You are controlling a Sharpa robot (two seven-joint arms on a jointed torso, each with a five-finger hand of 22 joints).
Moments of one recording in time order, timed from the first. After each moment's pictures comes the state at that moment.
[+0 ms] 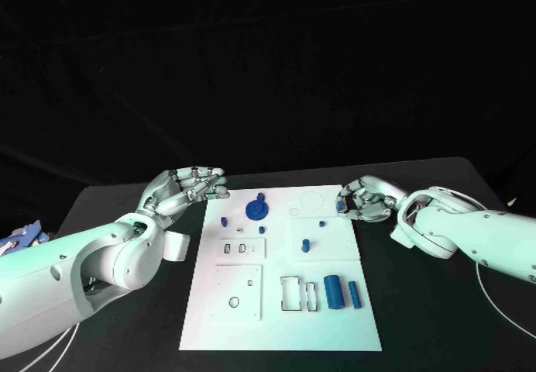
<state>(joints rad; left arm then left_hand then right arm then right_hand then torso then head) 1.12 -0.92 0.03 1.61 -0.10 -0.31 0.50 1.44 -0.18 0.47 0.21 0.22 0.85 0.22 0.27 0.17 1.05 0.18 0.08 0.07 1.01 0.12 0.32 0.28 0.17 0.88 0.24 0.33 0.10 1.24 -0.95 -0.12 1.37 -1.11 -0.31 0.14 1.29 -0.20 0.45 0.09 0.19 0.86 0.16 0.22 0.55 1.28 0.09 1.28 1.23 1.47 0.02 1.53 1.31 0.05 1.45 0.12 1.43 1.31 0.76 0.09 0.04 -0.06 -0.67</state>
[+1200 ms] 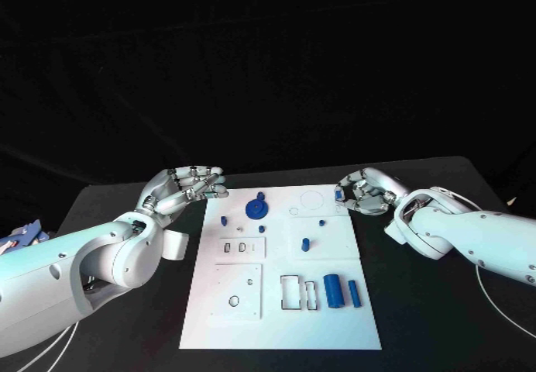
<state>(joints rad) 1.12 -0.92 0.03 1.60 -0.10 -0.31 0.49 1.44 -0.18 0.47 0.21 0.22 0.85 0.22 0.27 0.17 1.05 0.18 0.08 0.07 1.01 0.12 0.31 0.28 0.17 0.88 0.24 0.33 0.10 1.23 -0.95 -0.12 1.40 -1.07 -0.46 0.15 1.31 -0.10 0.55 0.07 0.15 0.91 0.13 0.28 0.57 1.35 0.04 1.33 1.28 1.47 -0.02 1.53 1.31 0.05 1.47 0.09 1.47 1.31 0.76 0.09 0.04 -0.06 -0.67</state>
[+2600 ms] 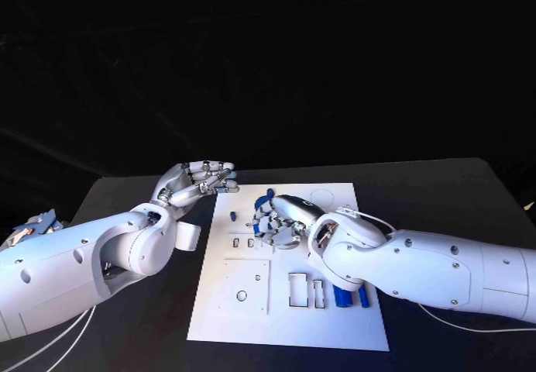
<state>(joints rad) 1.13 -0.90 0.03 1.57 -0.10 -0.30 0.49 1.44 -0.19 0.48 0.21 0.22 0.85 0.22 0.27 0.17 1.05 0.18 0.08 0.06 1.01 0.12 0.31 0.28 0.17 0.88 0.24 0.33 0.10 1.21 -0.61 -0.14 1.59 -1.32 -0.44 -0.21 1.30 -0.08 0.57 0.07 0.13 0.89 0.13 0.28 0.56 1.35 0.04 1.32 1.29 1.47 -0.02 1.53 1.31 0.04 1.47 0.09 1.47 1.31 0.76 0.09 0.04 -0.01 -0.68</state>
